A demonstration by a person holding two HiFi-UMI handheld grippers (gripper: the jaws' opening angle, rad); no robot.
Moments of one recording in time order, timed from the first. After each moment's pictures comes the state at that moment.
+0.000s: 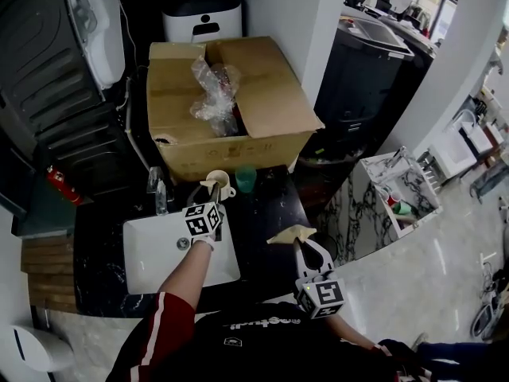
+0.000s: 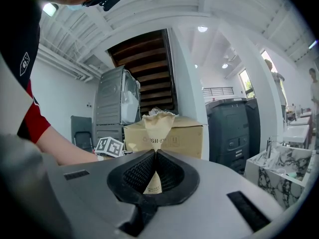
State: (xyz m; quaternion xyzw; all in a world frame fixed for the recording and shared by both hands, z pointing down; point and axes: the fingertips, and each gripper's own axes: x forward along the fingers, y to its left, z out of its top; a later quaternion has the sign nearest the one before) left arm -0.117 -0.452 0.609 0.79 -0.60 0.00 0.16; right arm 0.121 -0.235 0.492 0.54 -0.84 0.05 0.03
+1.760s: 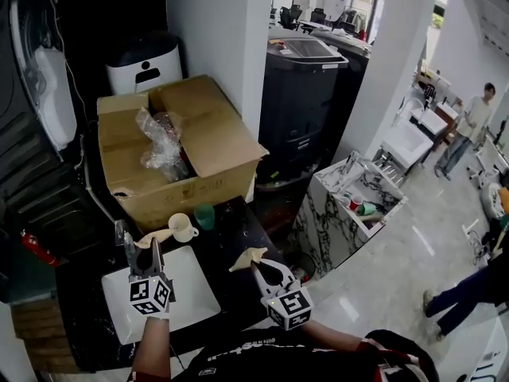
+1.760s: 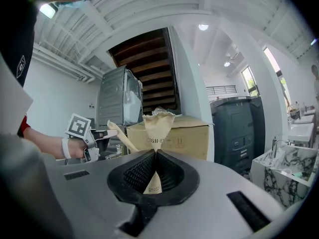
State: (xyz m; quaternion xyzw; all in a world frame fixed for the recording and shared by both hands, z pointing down) left arm -0.156 -0.346 0.473 0.81 -0.58 -0.04 0.02; right arm 0.106 -0.242 0.491 0.53 -0.85 0.06 0.04
